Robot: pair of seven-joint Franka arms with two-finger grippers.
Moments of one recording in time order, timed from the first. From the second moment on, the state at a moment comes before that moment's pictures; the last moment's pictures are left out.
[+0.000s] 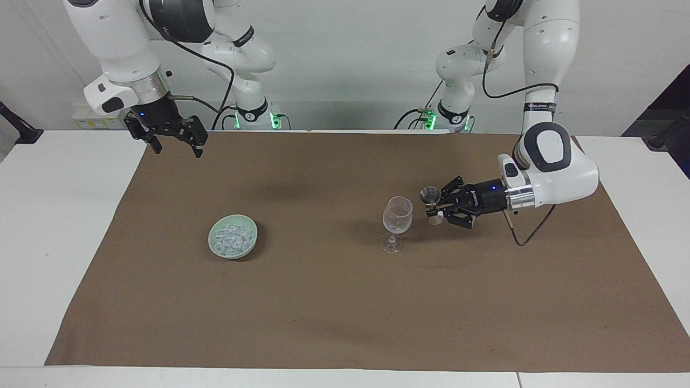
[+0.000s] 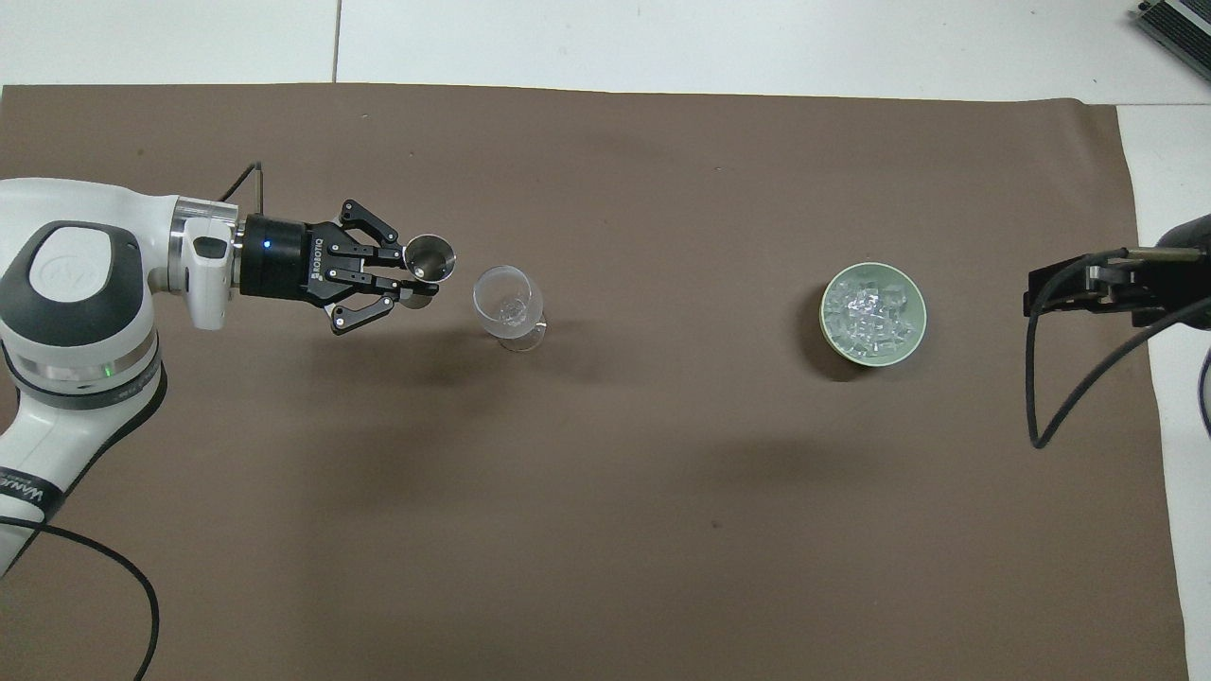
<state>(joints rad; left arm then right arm) 0.29 0.30 -0.41 -1.84 -1.08 1.87 1.98 -0.01 -0.01 0.00 -1.61 -0.02 1.61 0.11</state>
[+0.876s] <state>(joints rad) 0.24 0.29 -0.41 -1.84 -1.04 1.96 1.92 -0.01 -0.01 0.00 -1.61 -0.02 1.61 0.11</state>
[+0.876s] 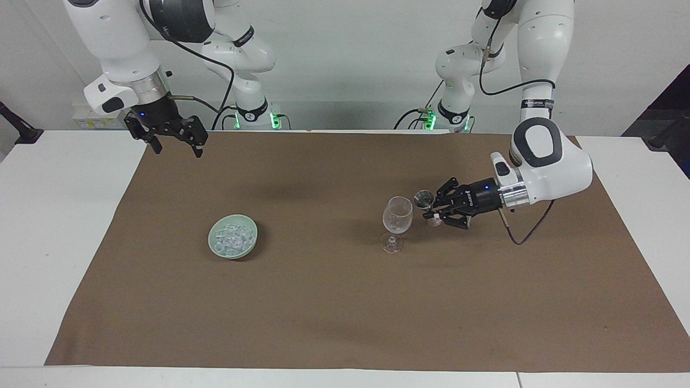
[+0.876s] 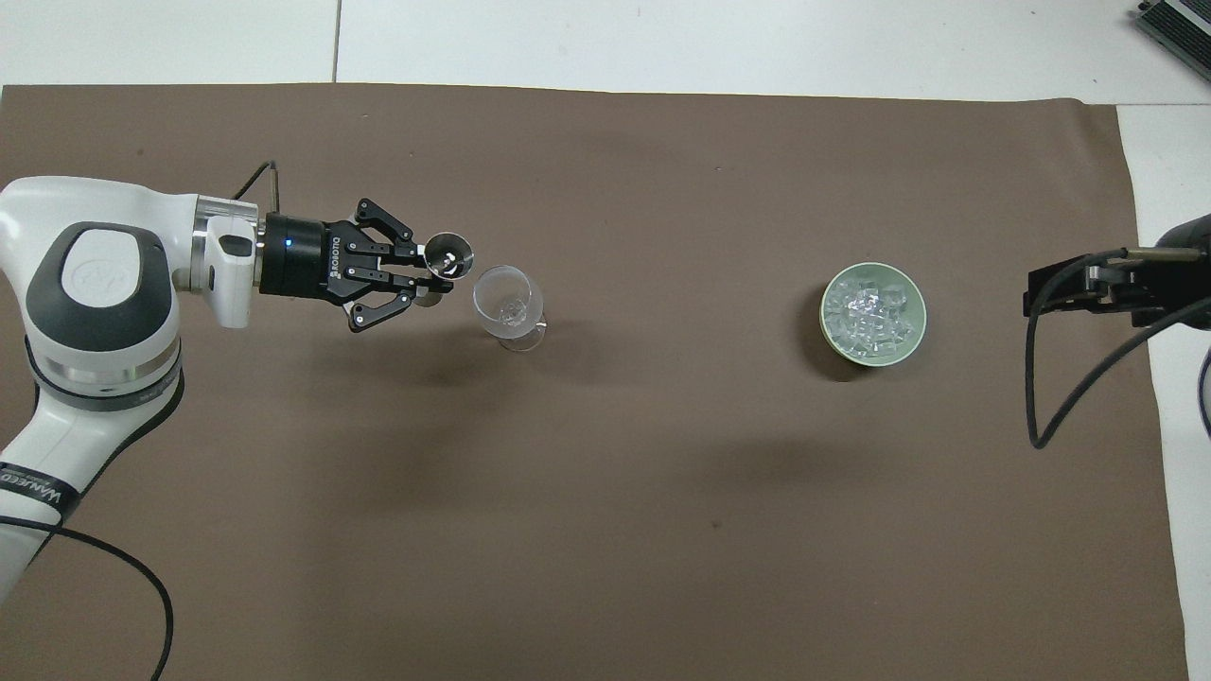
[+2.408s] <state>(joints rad) 0.19 0.23 -0.40 -1.85 -0.84 2.00 1.77 -0.01 -0.01 0.01 -1.63 -0.02 1.63 0.11</state>
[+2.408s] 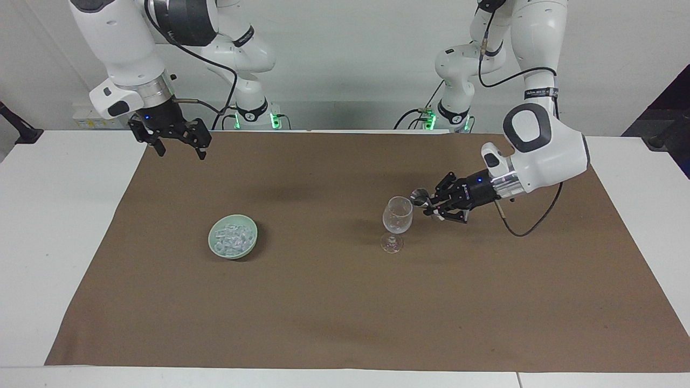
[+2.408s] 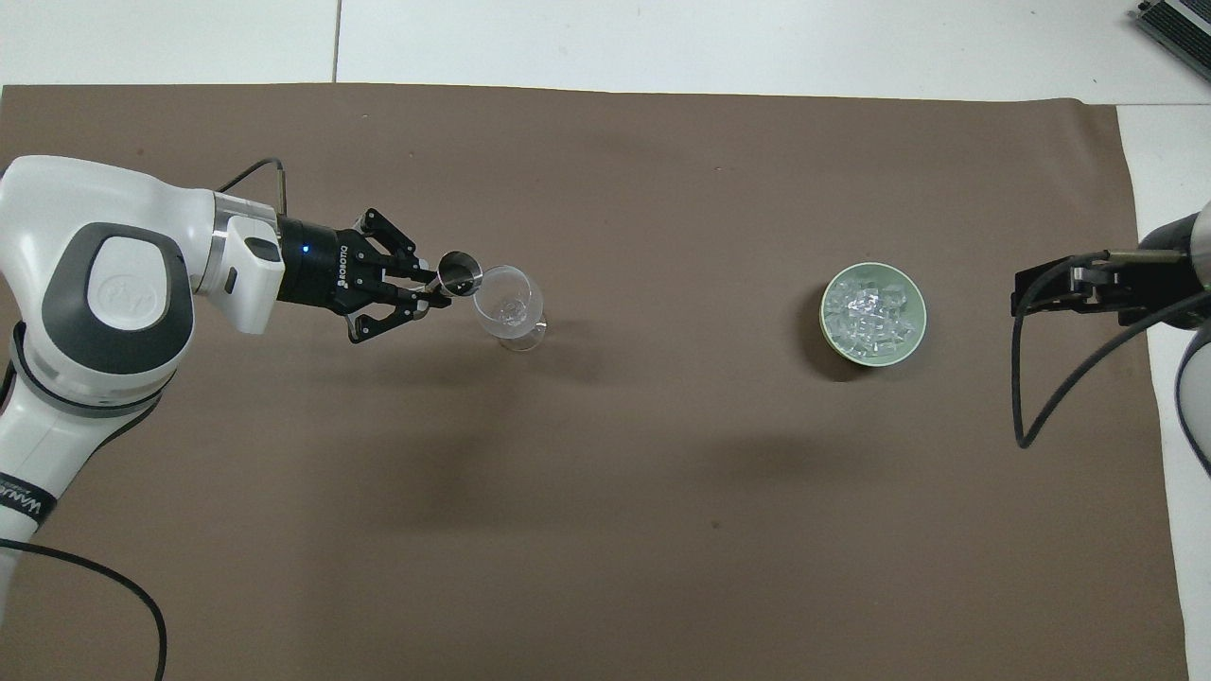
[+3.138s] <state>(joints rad) 0.15 0.21 -0.41 -1.84 -0.73 2.05 1.66 -0.01 -0.01 0.02 -1.63 -0.02 1.63 0.11</state>
